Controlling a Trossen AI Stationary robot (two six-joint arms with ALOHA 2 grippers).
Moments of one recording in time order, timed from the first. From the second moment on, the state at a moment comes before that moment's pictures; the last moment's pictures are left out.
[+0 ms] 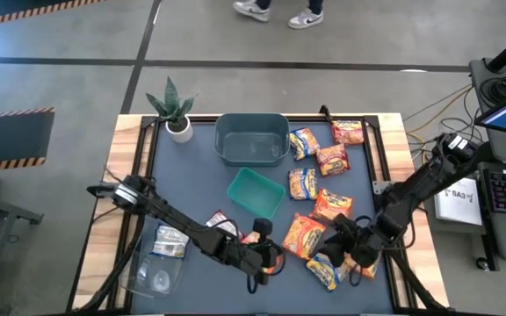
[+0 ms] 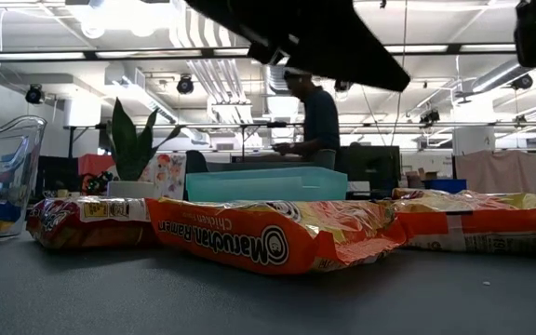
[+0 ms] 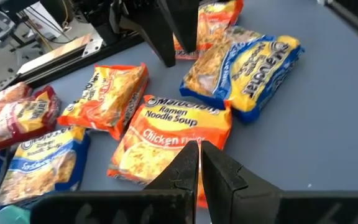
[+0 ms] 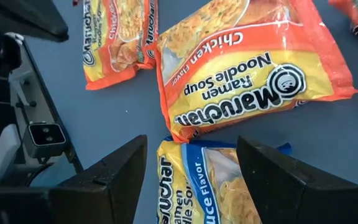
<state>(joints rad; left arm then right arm) -0.48 2.05 1.37 0.13 -0.54 0.07 0.82 1.25 0.63 -0.33 0.43 1.59</state>
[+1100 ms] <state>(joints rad) -0.41 2.23 1.52 0.05 -0.51 -0.07 0.85 1.34 0.63 -0.35 0.52 1.60</state>
